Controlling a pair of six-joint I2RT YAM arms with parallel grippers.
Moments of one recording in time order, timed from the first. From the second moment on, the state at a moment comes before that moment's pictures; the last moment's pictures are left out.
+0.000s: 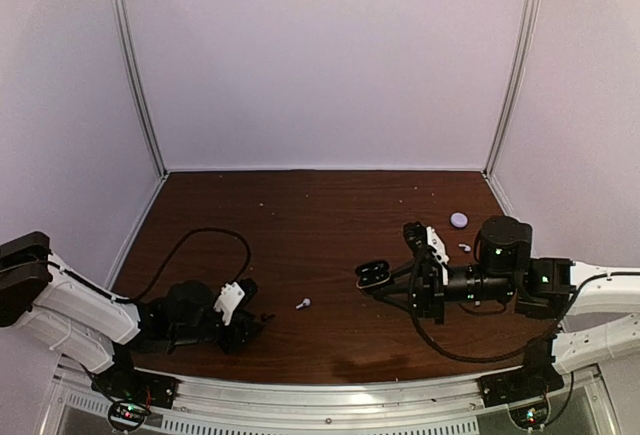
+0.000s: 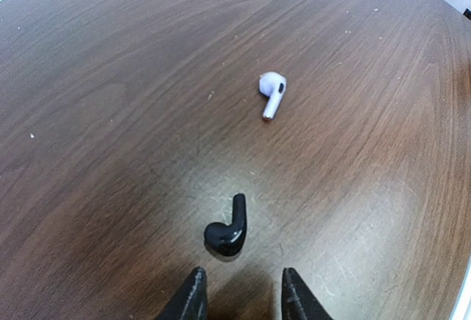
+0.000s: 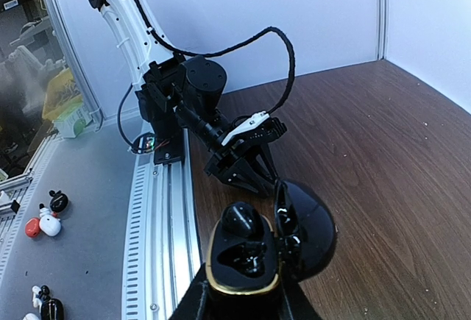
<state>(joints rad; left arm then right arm) -0.99 1.32 0.17 0.54 -0.04 -0.16 1.05 0.91 0.57 0.11 -0.34 0.10</state>
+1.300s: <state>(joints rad) -0.97 1.65 0.24 0.87 -0.02 -0.03 1.05 0.87 0.58 0.08 -0.35 0.09</state>
